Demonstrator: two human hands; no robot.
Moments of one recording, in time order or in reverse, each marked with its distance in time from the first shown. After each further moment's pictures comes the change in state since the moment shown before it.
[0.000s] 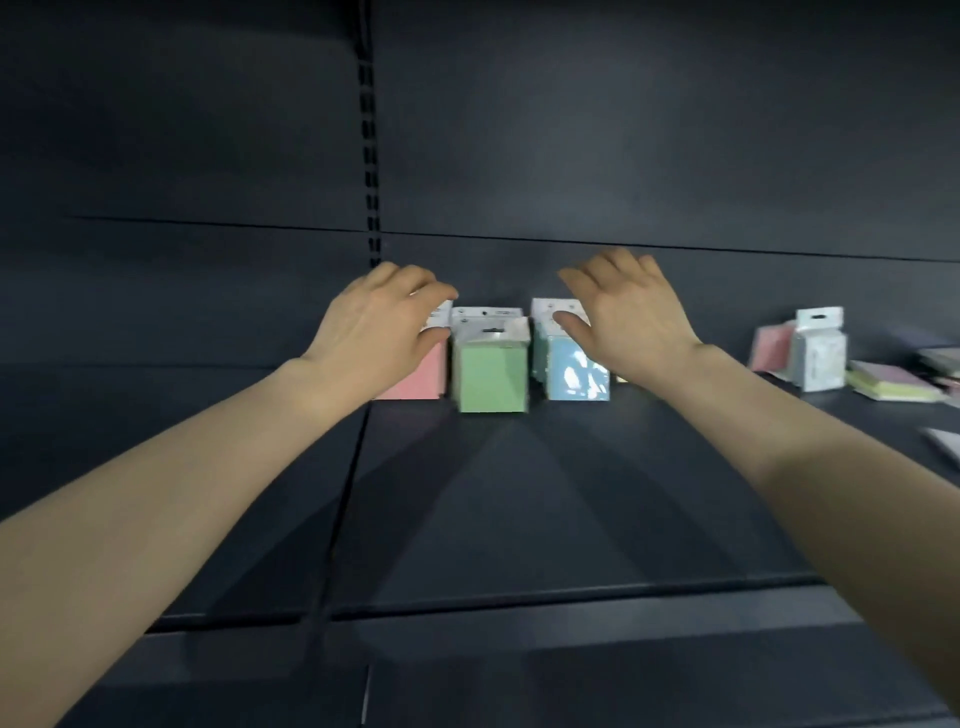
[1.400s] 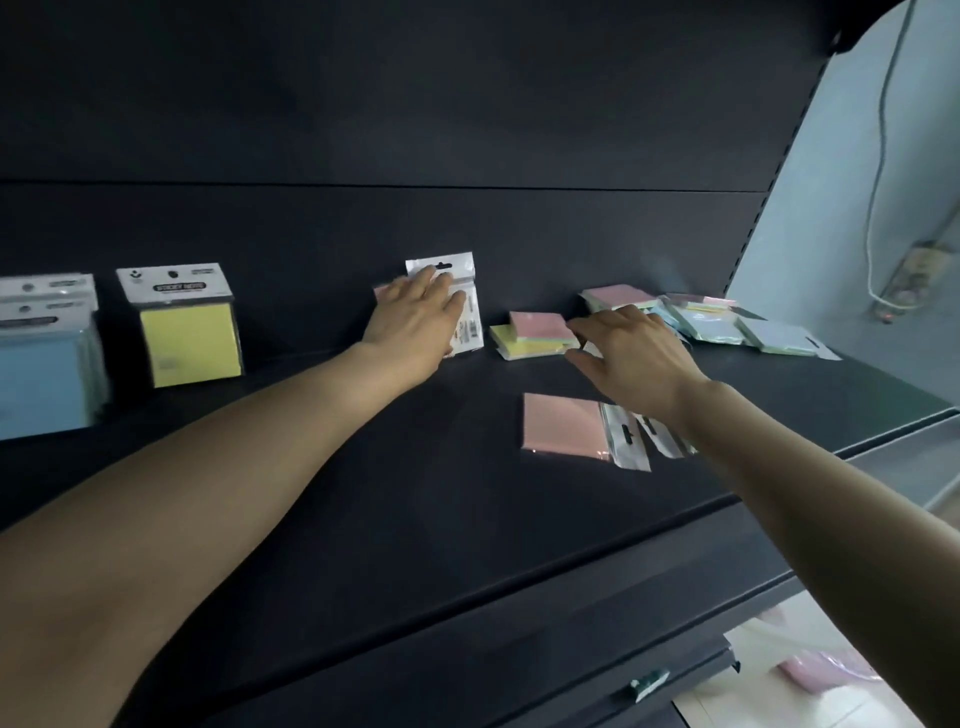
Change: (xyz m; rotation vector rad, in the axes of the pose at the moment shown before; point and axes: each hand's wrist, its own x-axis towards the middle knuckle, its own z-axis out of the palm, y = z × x) left_hand 0.249 0.447 0.227 0.077 -0.353 0.224; right_hand -0.296 0.412 0.080 0.120 -0.446 0.343
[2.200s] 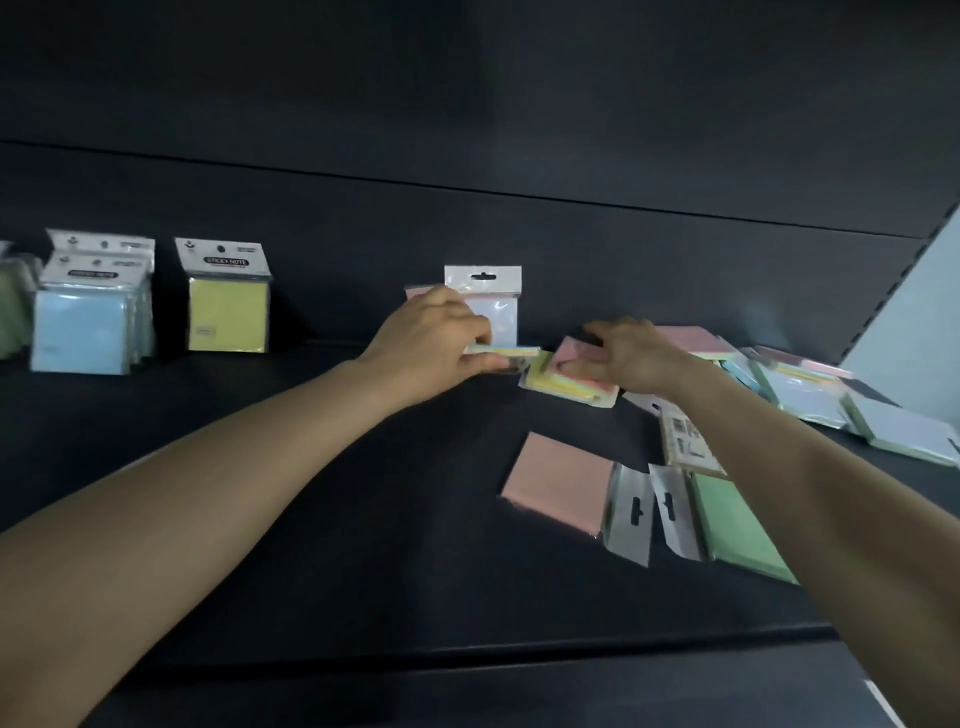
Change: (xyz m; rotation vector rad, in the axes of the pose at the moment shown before) left_hand -0.004 0.013 0.000 -0.310 0.206 -0.098; right_hand 0.112 0.037 0.047 0.235 -0.402 -0.062
